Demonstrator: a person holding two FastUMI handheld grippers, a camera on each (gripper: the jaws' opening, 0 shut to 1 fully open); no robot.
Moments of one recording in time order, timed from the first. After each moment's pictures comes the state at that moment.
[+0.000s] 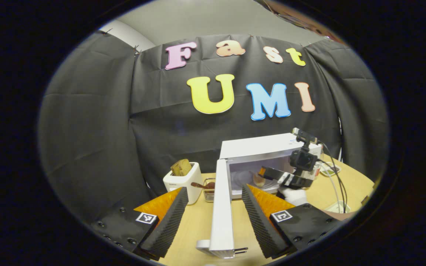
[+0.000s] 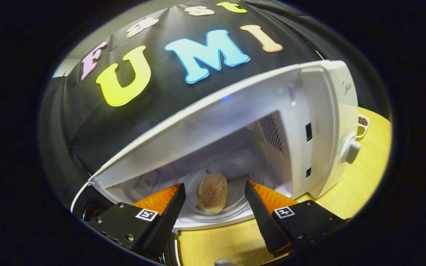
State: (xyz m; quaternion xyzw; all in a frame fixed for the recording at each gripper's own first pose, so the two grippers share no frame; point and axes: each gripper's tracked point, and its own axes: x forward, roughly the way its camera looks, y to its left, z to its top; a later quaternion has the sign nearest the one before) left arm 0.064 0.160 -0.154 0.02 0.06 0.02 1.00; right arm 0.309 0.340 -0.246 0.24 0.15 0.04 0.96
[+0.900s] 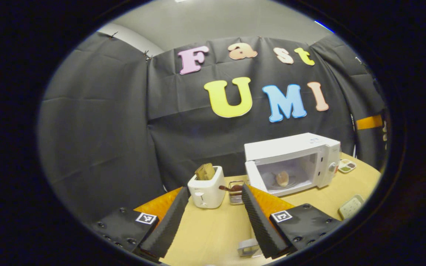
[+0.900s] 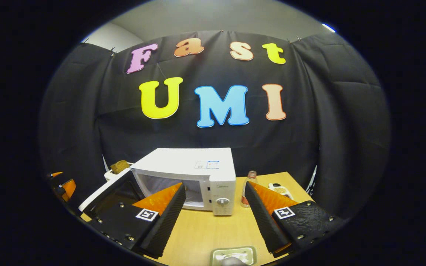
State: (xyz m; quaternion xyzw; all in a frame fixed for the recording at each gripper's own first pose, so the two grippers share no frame) left arm 0.059 0.250 -0.175 0.04 0.06 0.08 0.99; right arm 0.085 0.148 -0.059 0.03 0.08 0.04 1.00
